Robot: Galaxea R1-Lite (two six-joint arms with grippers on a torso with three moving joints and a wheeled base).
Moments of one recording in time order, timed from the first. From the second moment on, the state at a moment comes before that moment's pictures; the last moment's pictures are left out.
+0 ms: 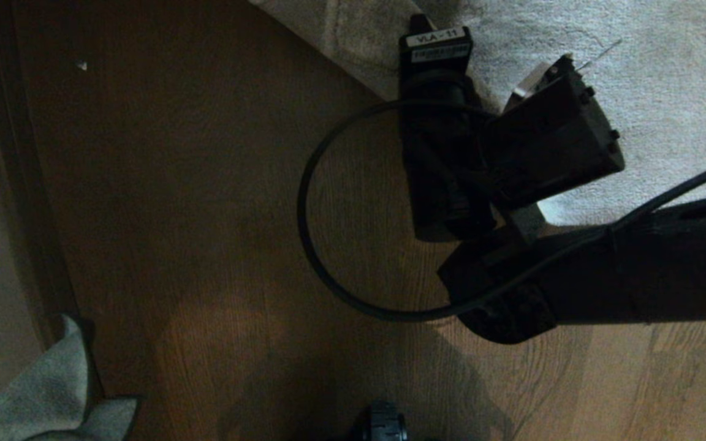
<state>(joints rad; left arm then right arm) 0.00 0.00 0.00 -0.01 0.00 0.03 0.89 2.06 -1.45 -1.52 -0.62 0.82</state>
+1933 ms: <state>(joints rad) 0.00 0.00 -0.01 -0.01 -0.01 0.00 0.88 2.03 -1.45 -1.52 -0.57 0.83</state>
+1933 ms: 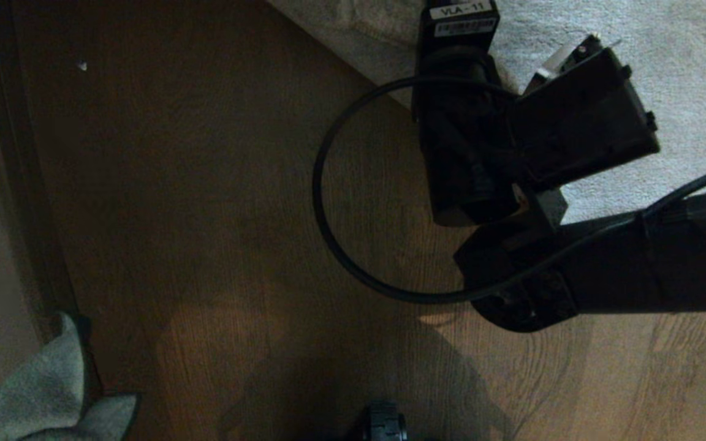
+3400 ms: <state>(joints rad) -0.16 0.85 -0.39 -0.17 -0.18 -0.07 0.88 2.08 -1.49 -1.52 -0.56 0.82</state>
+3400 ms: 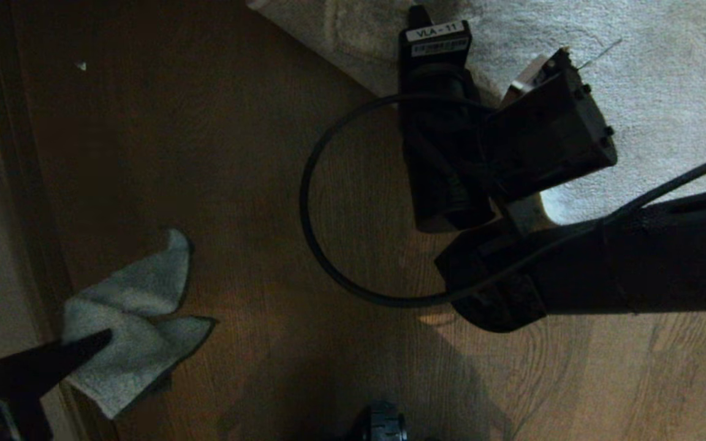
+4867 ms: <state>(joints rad) -0.68 1.65 -0.67 -0.72 -0.07 -0.29 0.87 2.13 -1.52 -1.52 -0.56 0.79</state>
